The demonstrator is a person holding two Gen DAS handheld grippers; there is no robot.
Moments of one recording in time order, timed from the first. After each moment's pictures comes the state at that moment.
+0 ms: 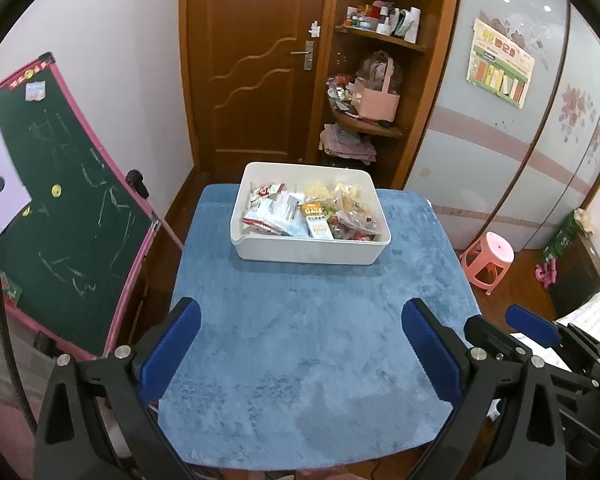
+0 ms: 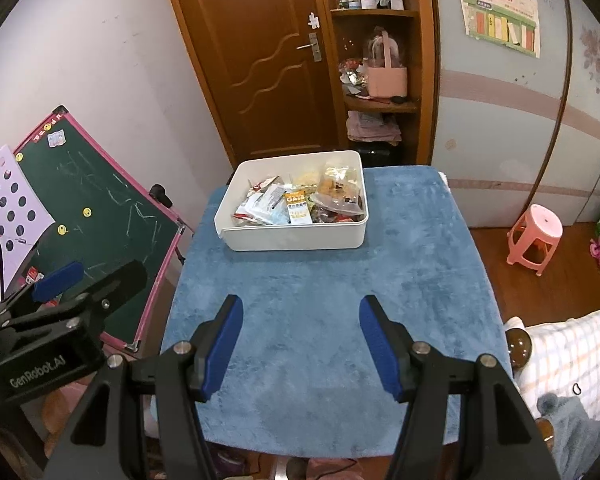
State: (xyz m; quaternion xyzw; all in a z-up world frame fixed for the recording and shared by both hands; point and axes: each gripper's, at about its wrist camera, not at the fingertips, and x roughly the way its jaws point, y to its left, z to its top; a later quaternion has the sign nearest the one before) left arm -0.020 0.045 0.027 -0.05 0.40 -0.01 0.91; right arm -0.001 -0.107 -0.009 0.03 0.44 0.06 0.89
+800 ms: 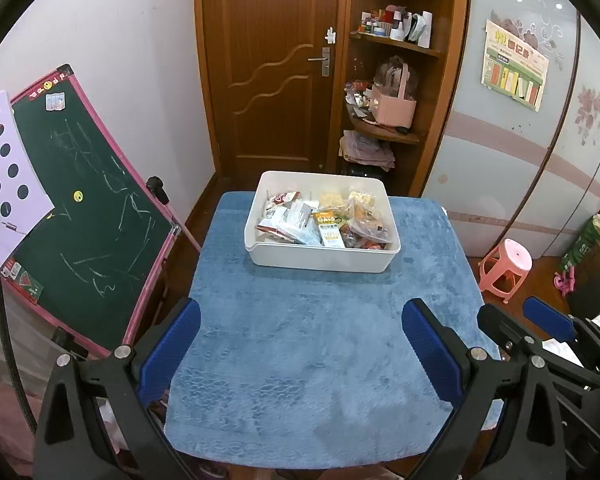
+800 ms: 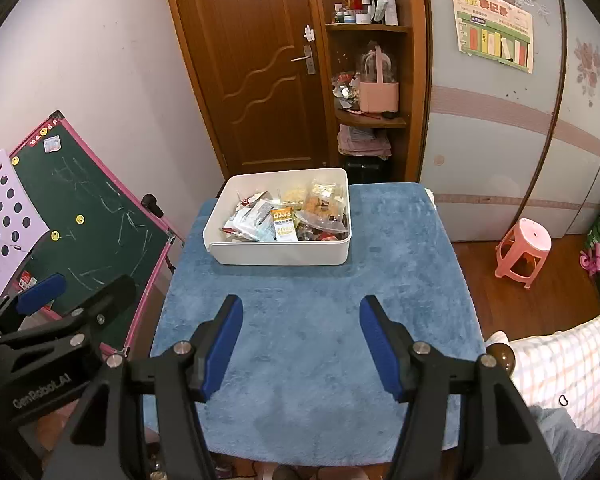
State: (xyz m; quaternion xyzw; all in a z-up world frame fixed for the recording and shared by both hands) left arm -0.023 0.027 0.043 -0.04 0.39 0.03 0.92; right arm 0.004 -0.119 0.008 0.02 0.42 0.05 0.90
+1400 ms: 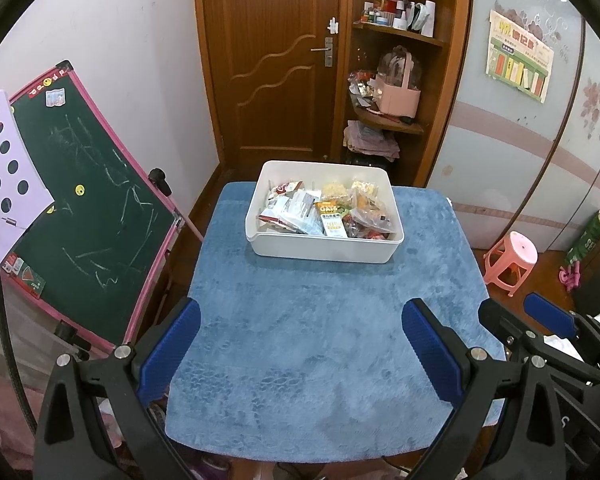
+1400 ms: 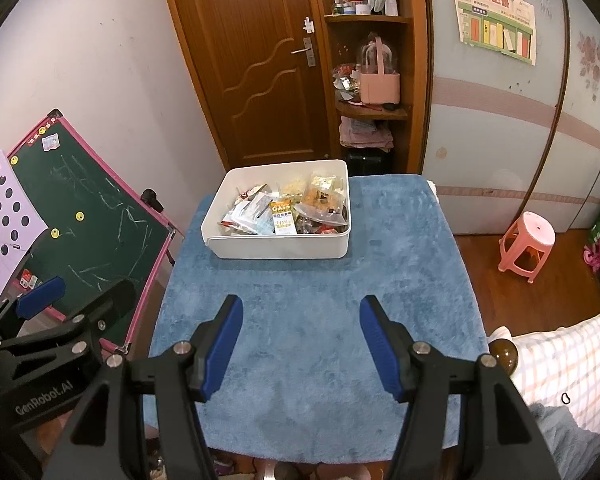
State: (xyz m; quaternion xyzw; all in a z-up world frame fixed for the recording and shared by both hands) left arm -0.017 0.019 0.037 -0.03 0.41 0.04 0.91; right arm 0.008 -0.128 0.002 0.02 0.44 0.06 0.90
